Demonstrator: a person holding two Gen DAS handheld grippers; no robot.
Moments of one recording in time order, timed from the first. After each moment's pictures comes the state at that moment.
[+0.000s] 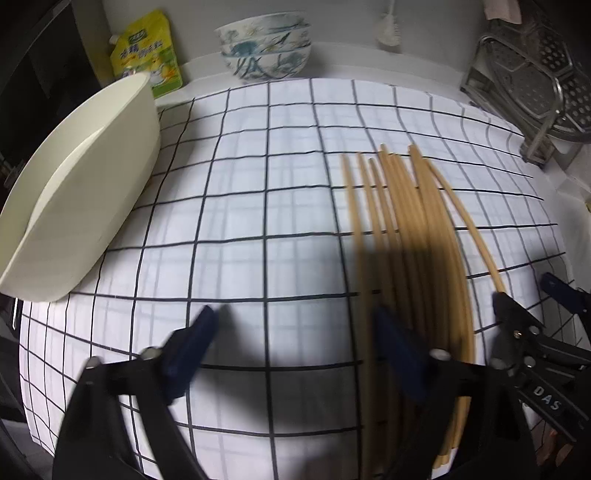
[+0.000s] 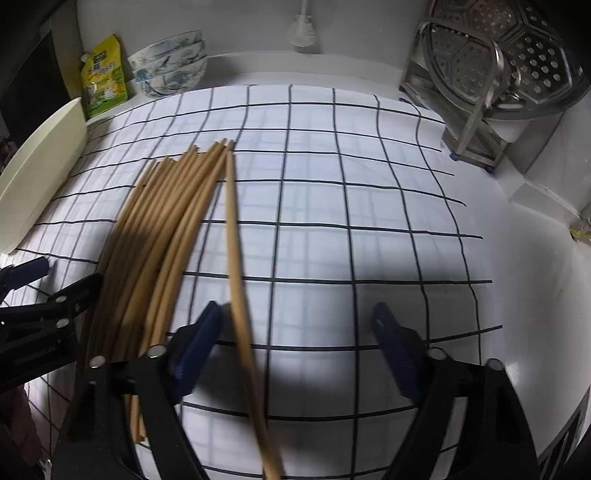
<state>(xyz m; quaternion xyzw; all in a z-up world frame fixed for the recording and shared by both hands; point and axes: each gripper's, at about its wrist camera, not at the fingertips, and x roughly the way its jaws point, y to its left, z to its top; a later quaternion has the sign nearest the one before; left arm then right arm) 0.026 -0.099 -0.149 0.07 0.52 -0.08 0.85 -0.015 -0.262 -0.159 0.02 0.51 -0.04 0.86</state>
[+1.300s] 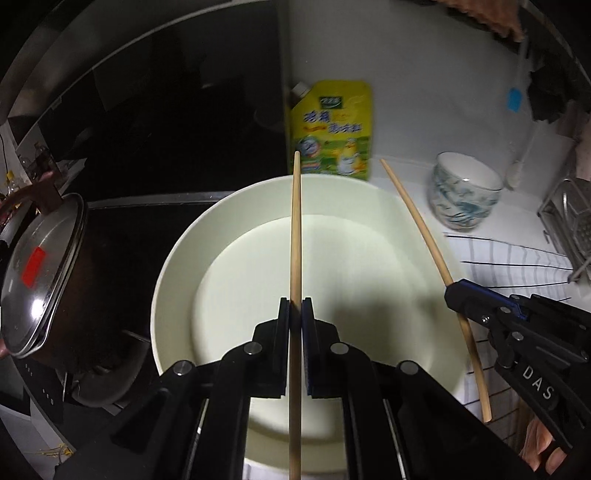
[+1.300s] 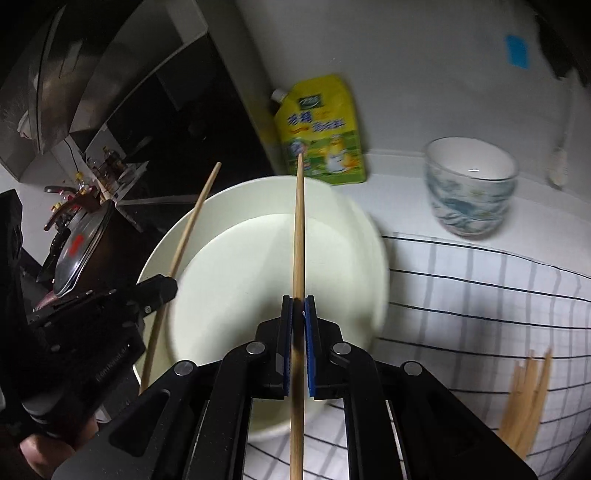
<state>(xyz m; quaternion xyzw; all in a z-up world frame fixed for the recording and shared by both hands) 0.135 0.156 -0.042 0.03 0.46 -0.01 0.89 0.141 0.013 -0.052 0.08 0.46 0.18 0.86</state>
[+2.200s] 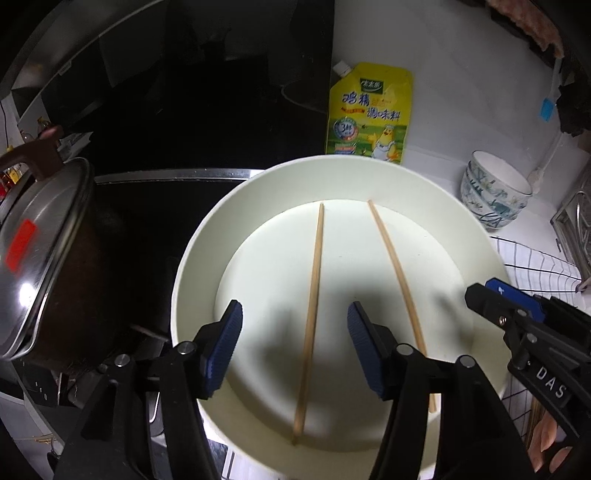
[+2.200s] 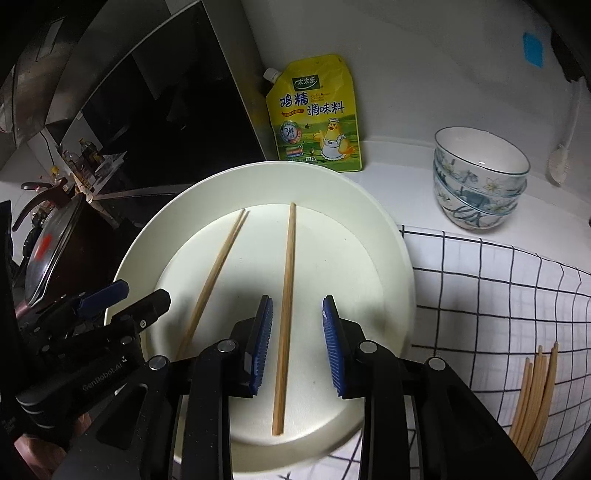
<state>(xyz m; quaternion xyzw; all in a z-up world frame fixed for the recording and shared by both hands) 0.136 0.197 -0.062 0.00 0.47 0.00 0.88 0.143 0.026 -0.057 0.07 0.47 0.13 0.87</state>
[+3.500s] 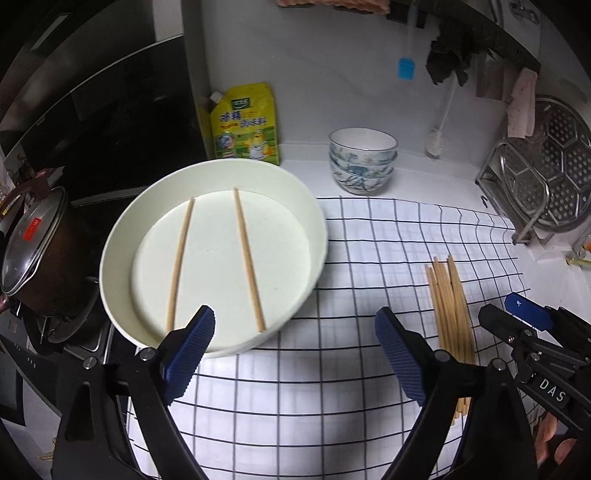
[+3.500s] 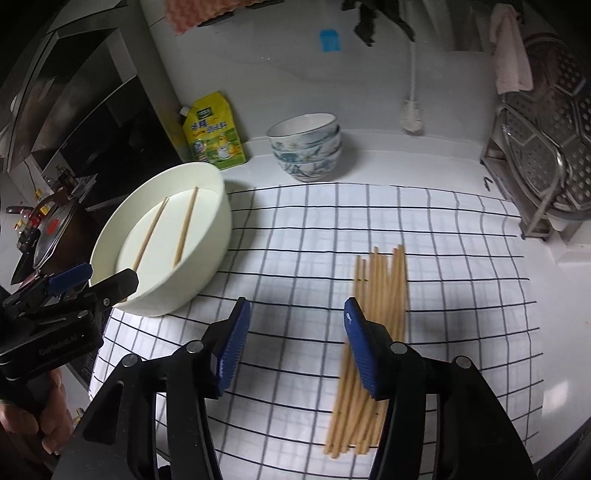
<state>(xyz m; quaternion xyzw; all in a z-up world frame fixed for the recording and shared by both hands) 0.029 0.044 -0.013 0.03 0.45 -0.07 0.89 -0.004 -0.149 -0.029 0.09 0.46 0.04 0.88</state>
